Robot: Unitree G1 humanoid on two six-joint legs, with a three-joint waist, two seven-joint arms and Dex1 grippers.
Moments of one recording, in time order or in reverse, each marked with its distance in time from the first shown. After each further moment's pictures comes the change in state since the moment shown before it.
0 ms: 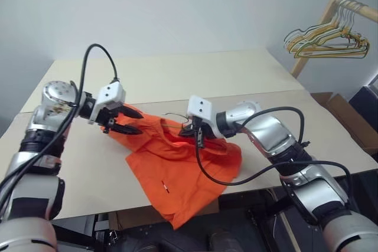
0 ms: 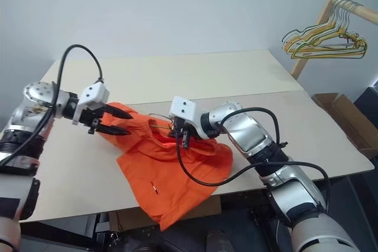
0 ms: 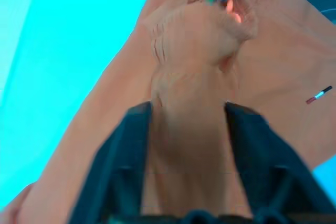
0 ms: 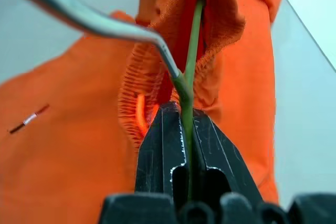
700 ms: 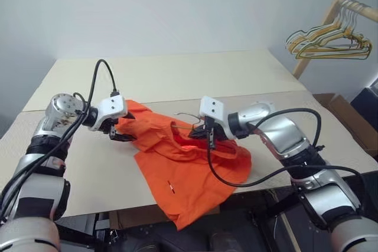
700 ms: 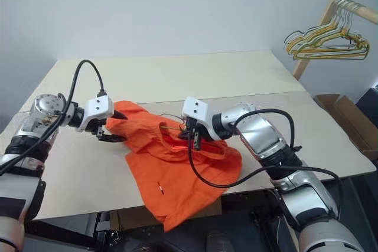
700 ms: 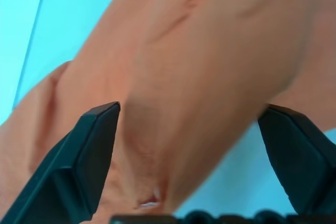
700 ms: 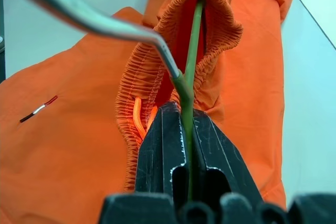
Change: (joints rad) left arm -0.013 -0.088 -0.025 0.238 0.232 -0.207 0.246; right arm 0.048 -0.074 -0.051 -0.073 0.018 0.038 0.061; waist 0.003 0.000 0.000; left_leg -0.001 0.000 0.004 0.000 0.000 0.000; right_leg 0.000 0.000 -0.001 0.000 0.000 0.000
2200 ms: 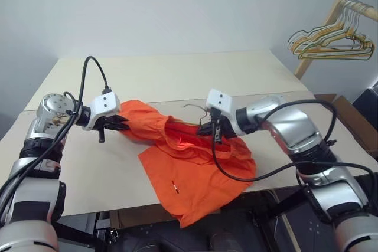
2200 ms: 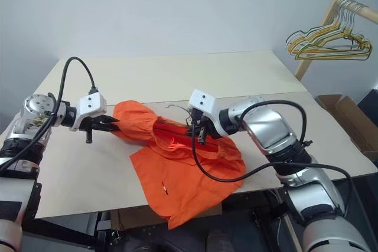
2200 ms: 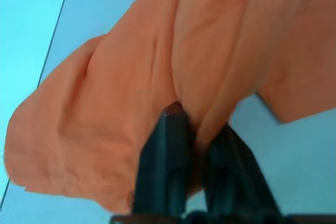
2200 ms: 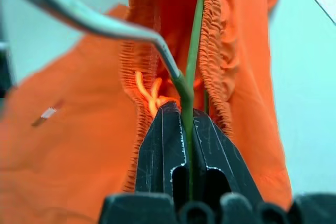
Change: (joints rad) left arm 0.047 0.036 0.084 -0.063 0.000 0.034 -0.010; right arm -0.071 -0.057 -0.061 -0.085 0.073 0.267 0.041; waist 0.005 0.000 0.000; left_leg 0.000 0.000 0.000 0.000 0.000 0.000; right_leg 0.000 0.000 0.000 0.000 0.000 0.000
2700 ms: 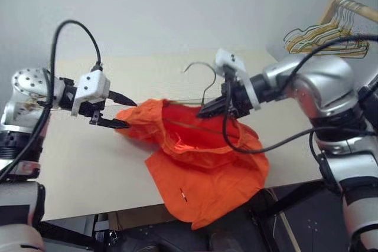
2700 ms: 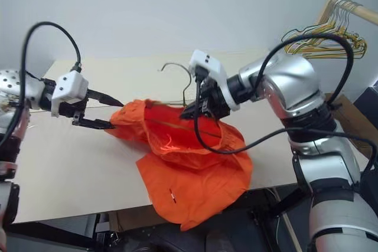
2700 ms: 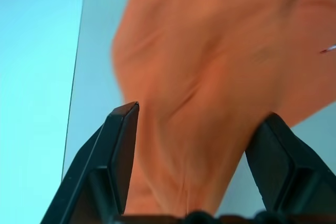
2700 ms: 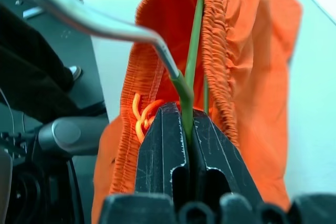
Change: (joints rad) left arm 0.028 0.164 0.007 -0.453 -0.385 0.136 -0.234; right arm -0.302 -0.062 -0.028 0.125 0.206 0.257 0.140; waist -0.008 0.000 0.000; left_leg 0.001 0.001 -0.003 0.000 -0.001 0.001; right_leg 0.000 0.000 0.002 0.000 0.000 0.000
